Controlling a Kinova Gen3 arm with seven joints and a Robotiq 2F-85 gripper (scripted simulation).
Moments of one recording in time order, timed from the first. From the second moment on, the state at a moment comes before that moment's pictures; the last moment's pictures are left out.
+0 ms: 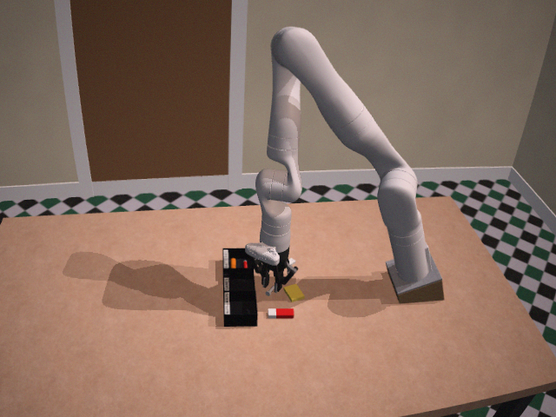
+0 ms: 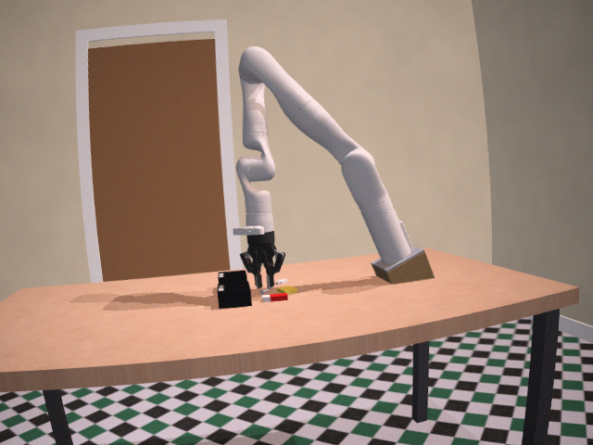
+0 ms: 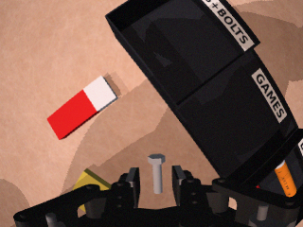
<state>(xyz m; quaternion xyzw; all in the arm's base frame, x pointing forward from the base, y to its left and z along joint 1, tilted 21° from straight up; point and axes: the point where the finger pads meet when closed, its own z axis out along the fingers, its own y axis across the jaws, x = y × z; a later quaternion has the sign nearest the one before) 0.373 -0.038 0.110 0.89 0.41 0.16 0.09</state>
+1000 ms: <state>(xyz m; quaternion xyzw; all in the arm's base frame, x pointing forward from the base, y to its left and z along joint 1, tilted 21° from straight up) 0.378 -0.039 0.099 0.89 0.41 0.16 0.09</state>
